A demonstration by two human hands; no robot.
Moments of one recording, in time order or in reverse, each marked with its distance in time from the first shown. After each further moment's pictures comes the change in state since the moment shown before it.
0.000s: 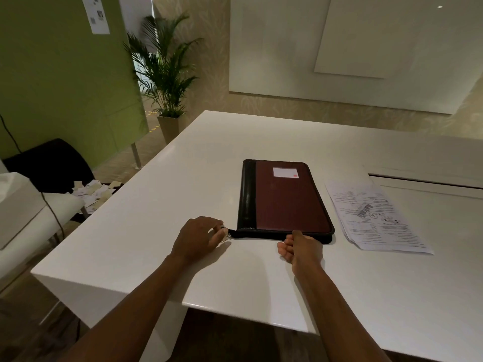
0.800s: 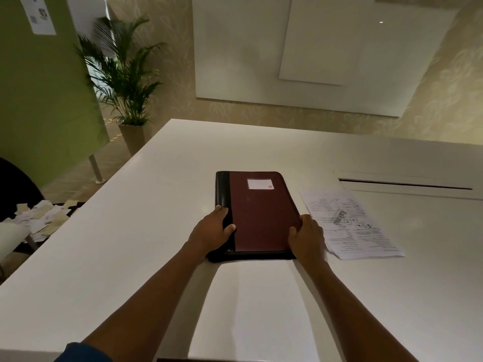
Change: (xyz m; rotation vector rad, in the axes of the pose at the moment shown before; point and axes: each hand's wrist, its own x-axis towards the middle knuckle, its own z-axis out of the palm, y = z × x) left_hand 0.121 0.027 0.055 -0.178 -0.372 -0.120; right_hand 0.059 -0.054 -0.020 -0.965 0.221 -0.737
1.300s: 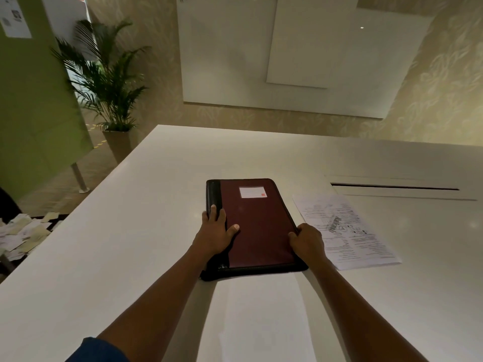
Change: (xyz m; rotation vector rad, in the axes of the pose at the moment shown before) left_hand 0.044 0.010 0.016 -0.010 -0.084 -0.119; right_hand 0.044 0.017 0.004 -0.023 -0.158 0.103
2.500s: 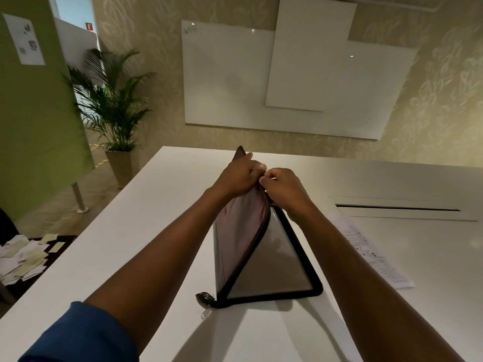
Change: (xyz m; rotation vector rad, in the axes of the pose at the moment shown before) left_hand 0.026 0.101 -0.181 -0.091 0.254 0.520; right_hand -0.020 -0.202 -0.093 0.378 -0.020 -0.326
